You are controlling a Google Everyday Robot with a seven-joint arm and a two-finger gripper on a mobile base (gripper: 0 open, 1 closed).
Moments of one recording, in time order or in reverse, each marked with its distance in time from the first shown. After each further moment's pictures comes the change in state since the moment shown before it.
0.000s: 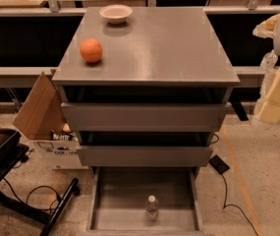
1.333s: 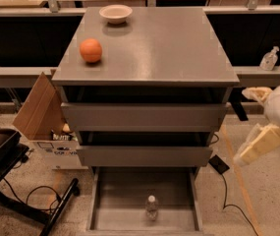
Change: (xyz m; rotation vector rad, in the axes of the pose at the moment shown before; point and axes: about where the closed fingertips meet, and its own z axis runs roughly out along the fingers) arm 0.047 0.026 0.132 -0.134 -0.367 0.177
